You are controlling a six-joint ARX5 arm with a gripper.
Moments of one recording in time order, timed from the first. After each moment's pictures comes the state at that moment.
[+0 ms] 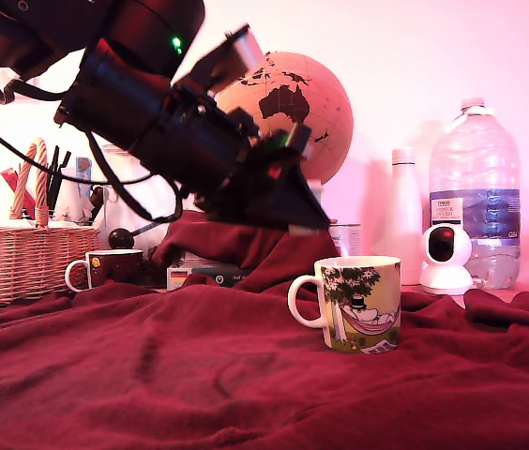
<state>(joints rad) -0.76 1.65 0.85 0.35 0.24 0.03</state>
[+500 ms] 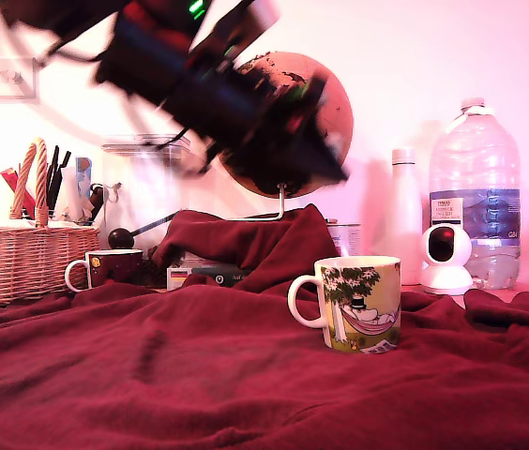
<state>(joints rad) -0.74 1.70 1.08 0.18 0.31 0.07</state>
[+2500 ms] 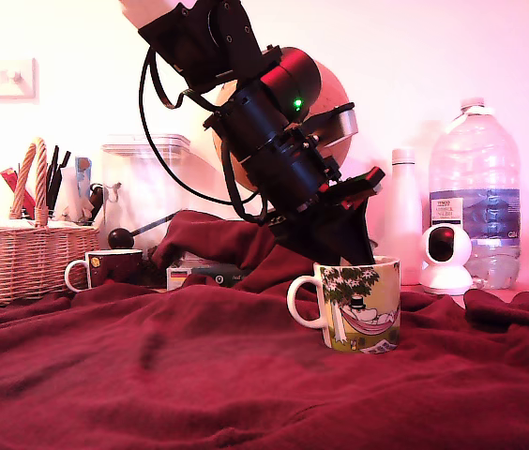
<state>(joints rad) -0.74 2.11 1.61 -0.41 0.29 0.13</state>
